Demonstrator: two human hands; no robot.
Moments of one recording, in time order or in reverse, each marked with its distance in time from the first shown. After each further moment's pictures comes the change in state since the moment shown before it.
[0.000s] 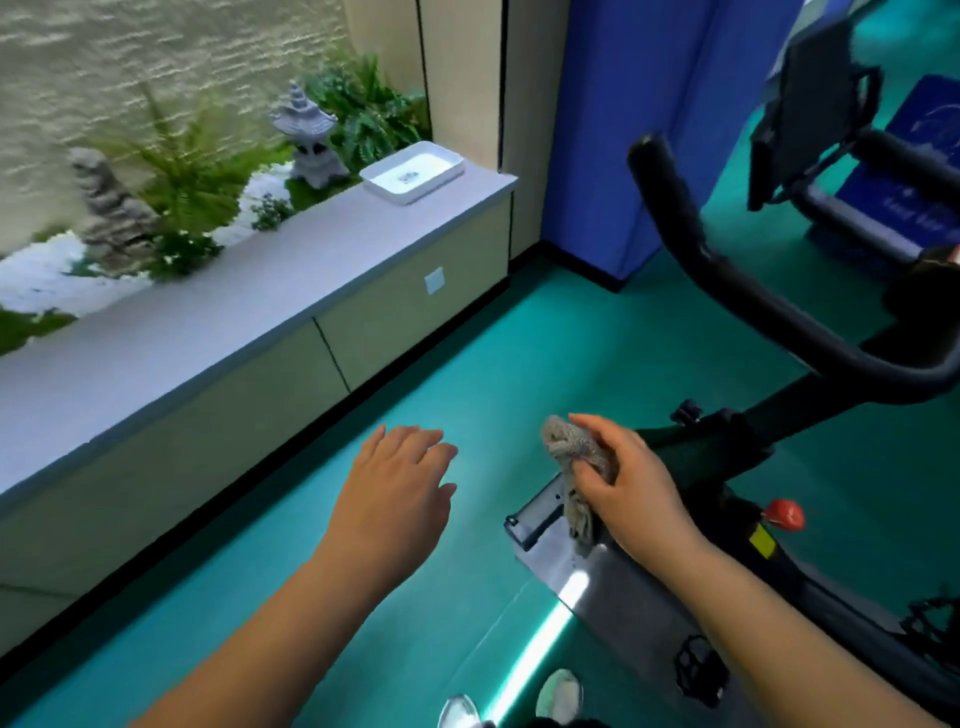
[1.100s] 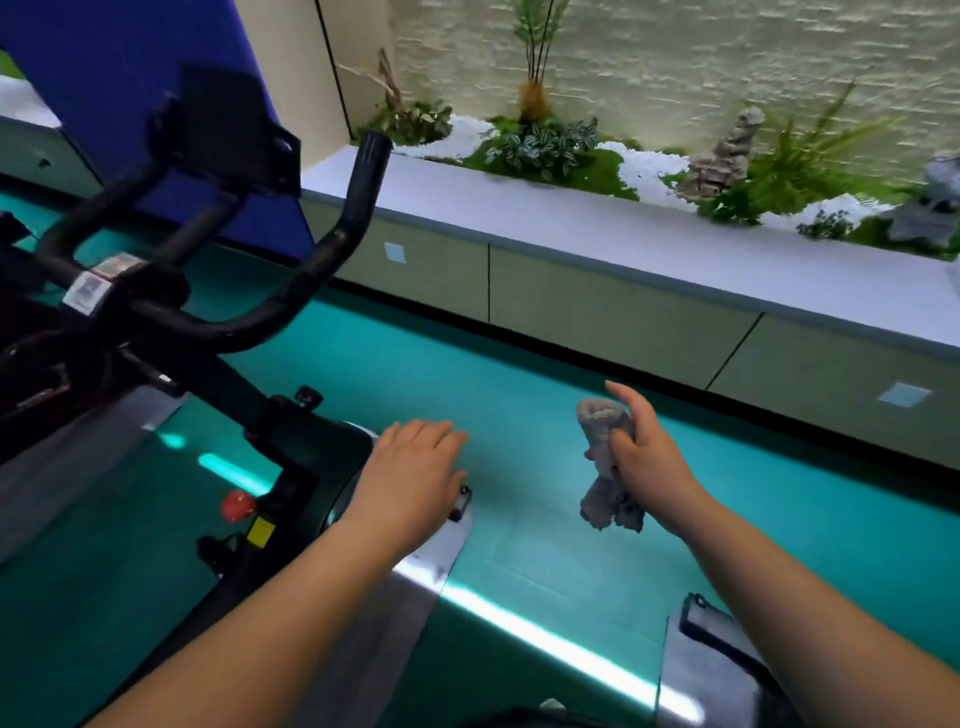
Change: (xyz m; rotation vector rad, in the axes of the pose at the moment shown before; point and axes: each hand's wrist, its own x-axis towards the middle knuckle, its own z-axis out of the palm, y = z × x) left_hand -0.342 0.173 -0.040 0.056 -0.081 -1.290; right_hand -0.144 -0.052 0.111 -0.042 -1.029 -0.436
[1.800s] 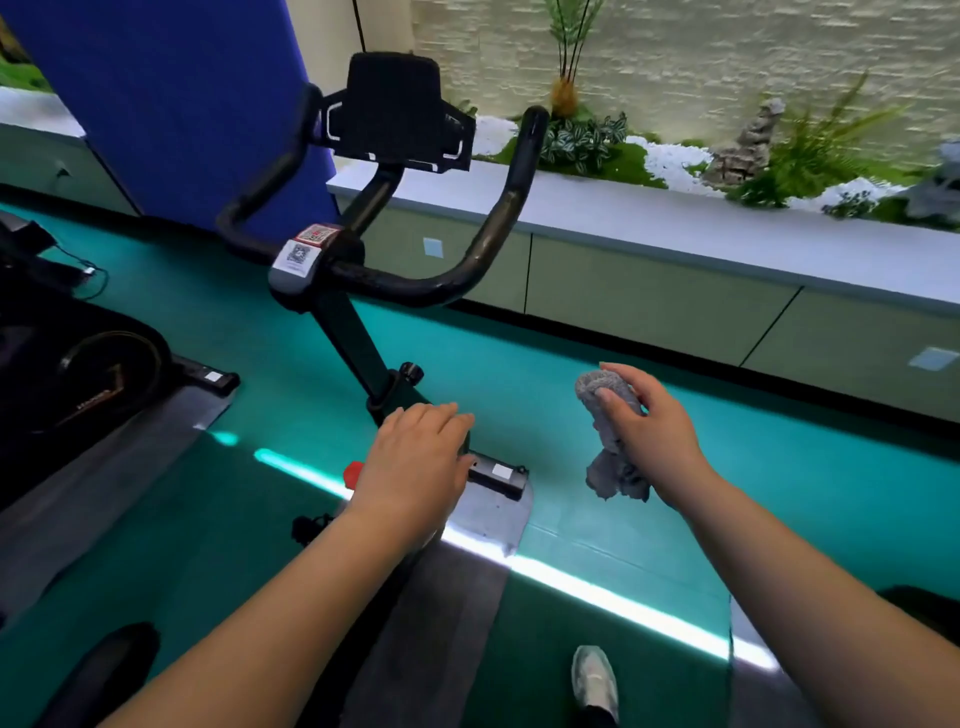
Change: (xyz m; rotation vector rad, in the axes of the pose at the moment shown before) left_hand -0.128 -0.174 -0.032 -0.045 0.073 0.022; right_hand -0.088 -0.077 0.185 0.074 0.184 -0.114
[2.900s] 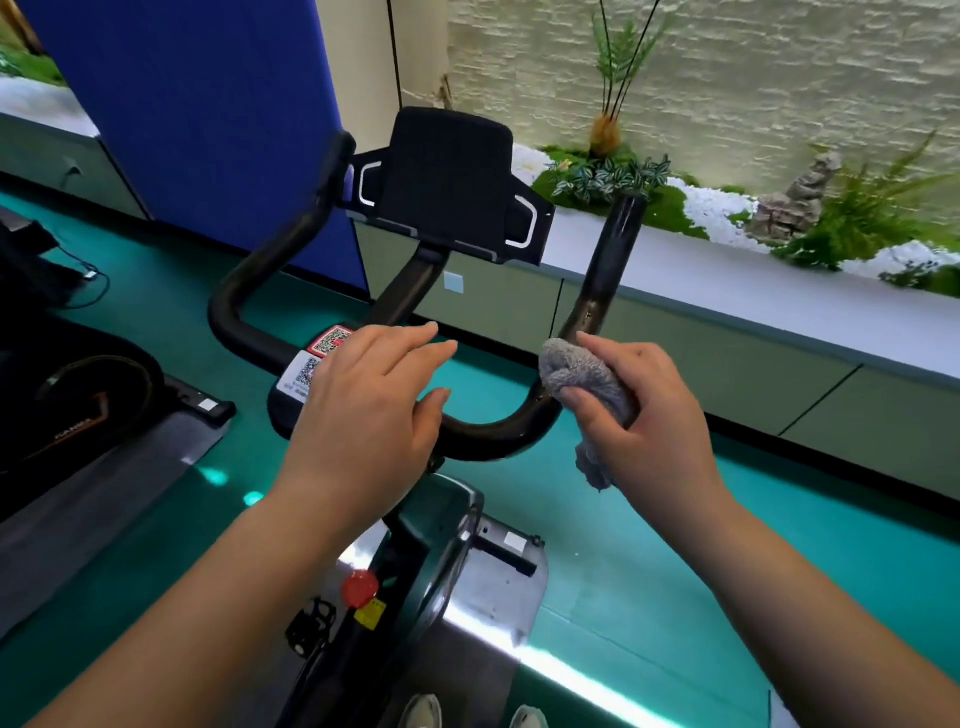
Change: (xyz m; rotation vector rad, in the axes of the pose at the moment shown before) left_hand 0.139 -0.109 -0.090 -0.130 0.446 0.033; right_hand 0.116 -0.128 0.081 -0.199 -0.015 -0.466
